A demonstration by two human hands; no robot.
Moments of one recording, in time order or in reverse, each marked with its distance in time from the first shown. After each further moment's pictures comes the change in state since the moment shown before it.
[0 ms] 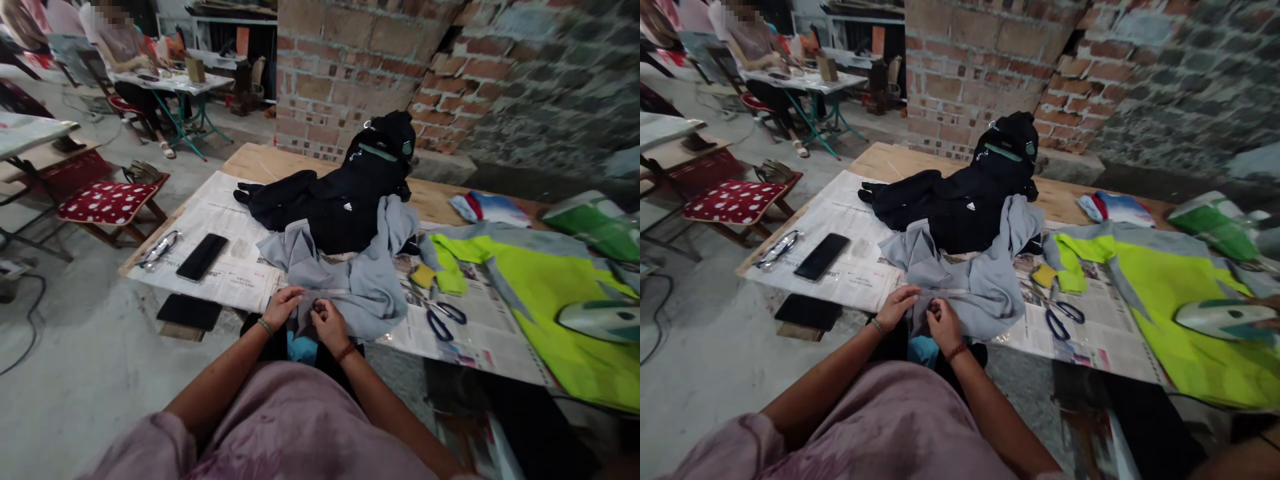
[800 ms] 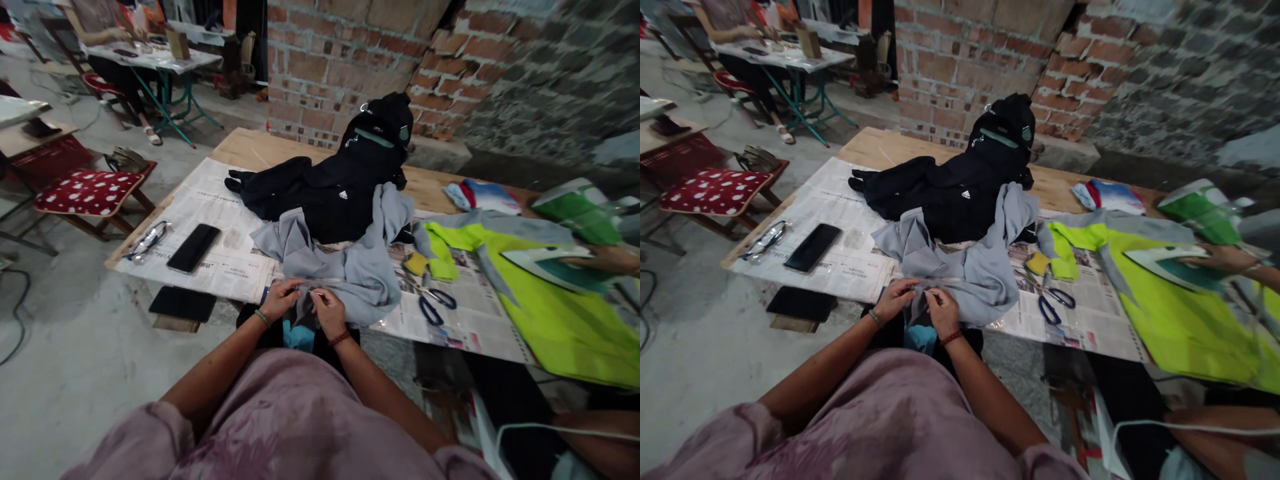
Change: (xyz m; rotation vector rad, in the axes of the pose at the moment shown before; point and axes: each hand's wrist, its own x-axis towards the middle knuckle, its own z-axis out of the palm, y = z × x) left_hand -0.002 0.009 0.003 0.223 -0.063 0.099; right_hand 0.005 -0.010 -0.010 0.160 0.095 0.115
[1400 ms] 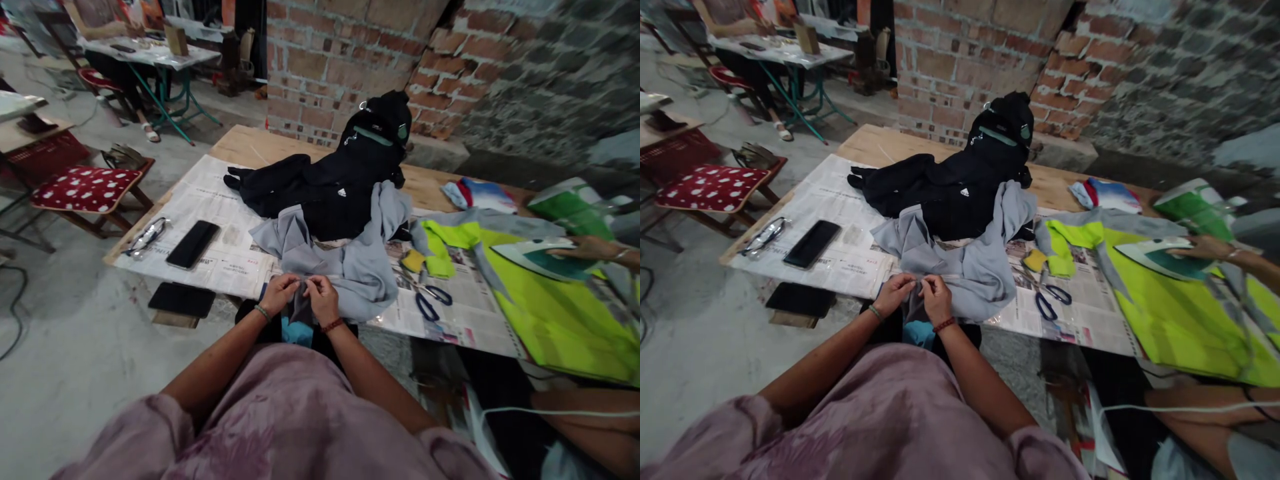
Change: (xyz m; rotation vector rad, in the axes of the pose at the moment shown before) left_hand 0.004 -0.002 0.002 -0.012 0.045 -0.006; right_hand 0.012 -0.013 0.012 0.065 0.008 -0.041
